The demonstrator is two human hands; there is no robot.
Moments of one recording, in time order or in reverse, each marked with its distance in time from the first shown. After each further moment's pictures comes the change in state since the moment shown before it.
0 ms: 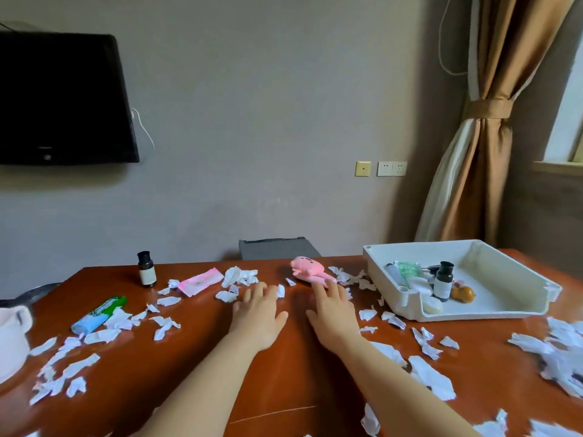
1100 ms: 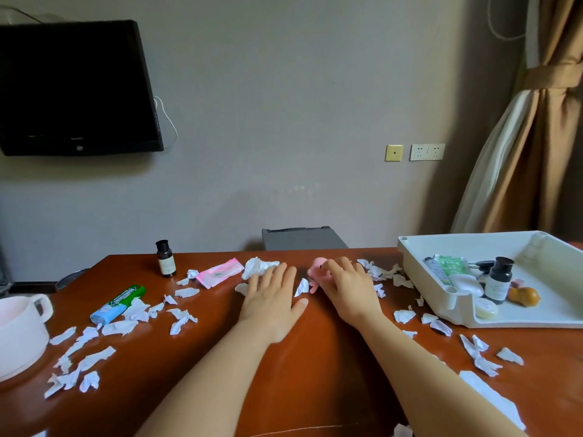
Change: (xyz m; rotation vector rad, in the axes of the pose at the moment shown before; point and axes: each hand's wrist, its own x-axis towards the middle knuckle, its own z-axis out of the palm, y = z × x) left_hand 0.025 -0.021 0.008 0.191 0.042 0.059; right_hand 0.059 0.008 0.021 -0.027 0.089 -0.172
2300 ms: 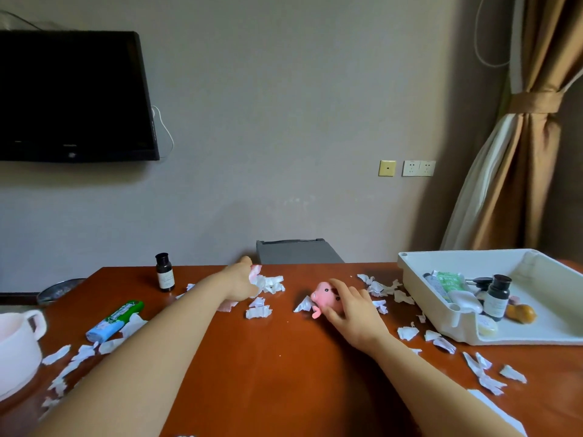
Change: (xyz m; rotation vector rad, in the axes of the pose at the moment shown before) left_hand 0.040 -0.072 -0.056 -0.361 -0.304 -0.240; right_hand -0.014 0.000 -0.002 0.172 -0.100 0.065
